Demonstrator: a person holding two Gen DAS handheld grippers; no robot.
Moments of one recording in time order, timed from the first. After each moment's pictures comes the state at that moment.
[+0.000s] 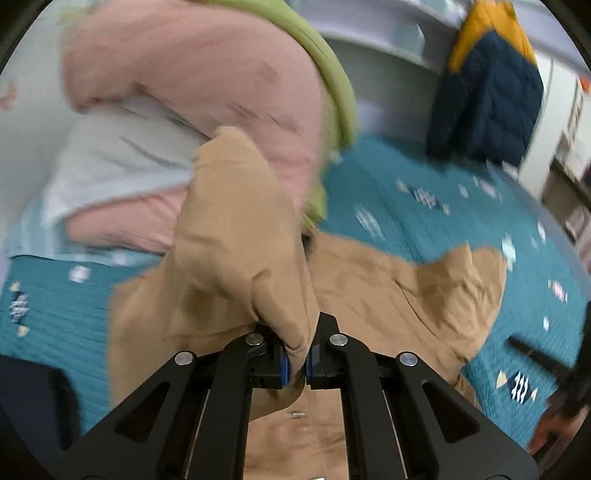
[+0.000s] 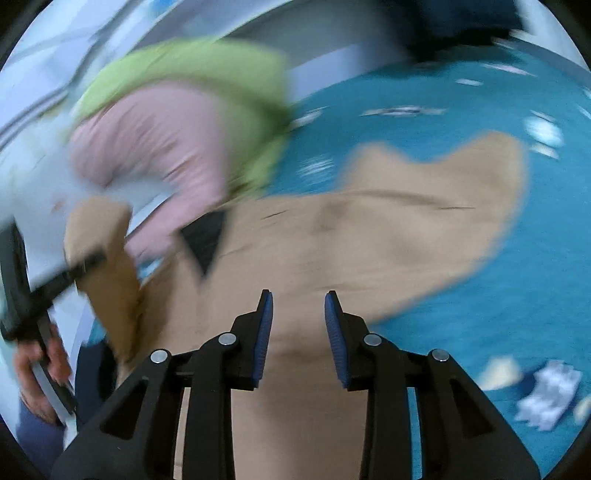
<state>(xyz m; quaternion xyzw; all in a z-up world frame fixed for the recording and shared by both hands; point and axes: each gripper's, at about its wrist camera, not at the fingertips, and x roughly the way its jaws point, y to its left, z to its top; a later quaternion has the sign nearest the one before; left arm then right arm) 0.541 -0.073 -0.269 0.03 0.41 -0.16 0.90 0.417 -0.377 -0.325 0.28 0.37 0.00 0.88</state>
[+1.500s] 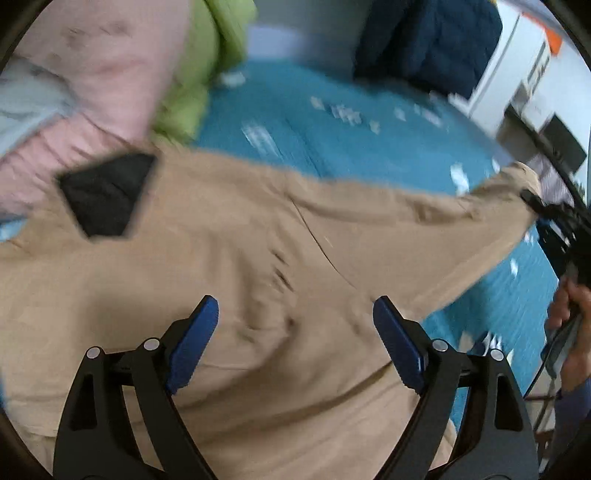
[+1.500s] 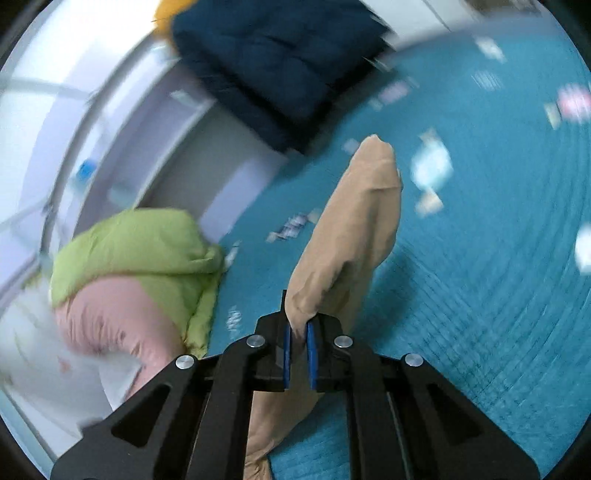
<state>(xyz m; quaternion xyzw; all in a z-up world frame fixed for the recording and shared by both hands) 0.536 -0.155 -0.325 0.01 0.47 -0.27 0.84 0.396 -0.538 -0.294 0.38 0.19 -0.05 0.90</state>
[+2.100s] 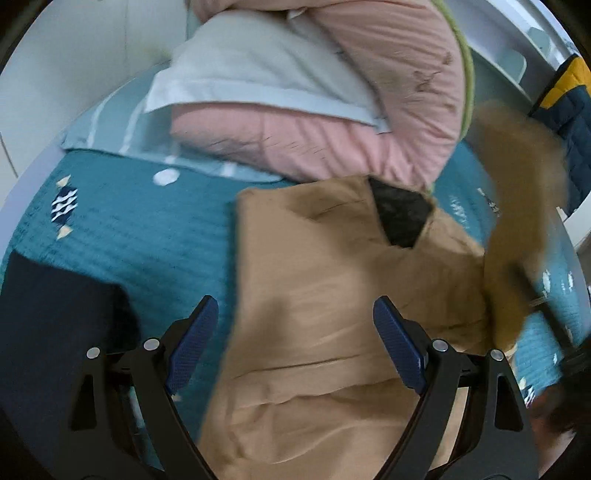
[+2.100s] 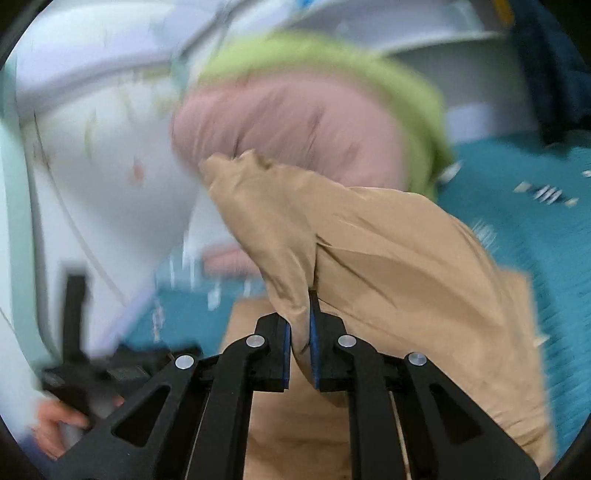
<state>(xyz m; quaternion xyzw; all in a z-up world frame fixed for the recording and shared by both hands) 0.528 0.118 -0.291 -0.08 0.47 -0.03 0.88 0.498 -0.131 -0.299 0.14 0.32 0.20 0.91</state>
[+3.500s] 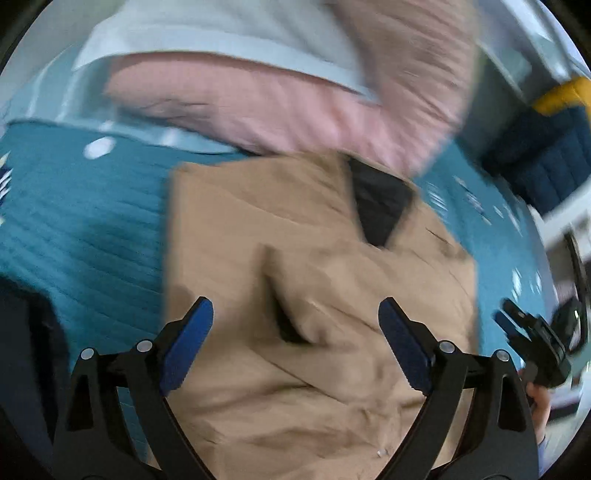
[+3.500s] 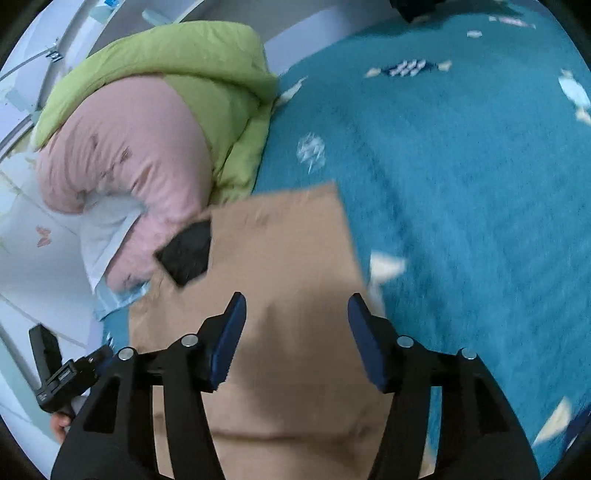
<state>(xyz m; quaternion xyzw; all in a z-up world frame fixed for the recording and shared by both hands) 0.597 0.101 -0.337 -0.15 0.53 -0.08 0.83 0.525 -0.354 -0.340 0.31 0.43 0.04 0.85</state>
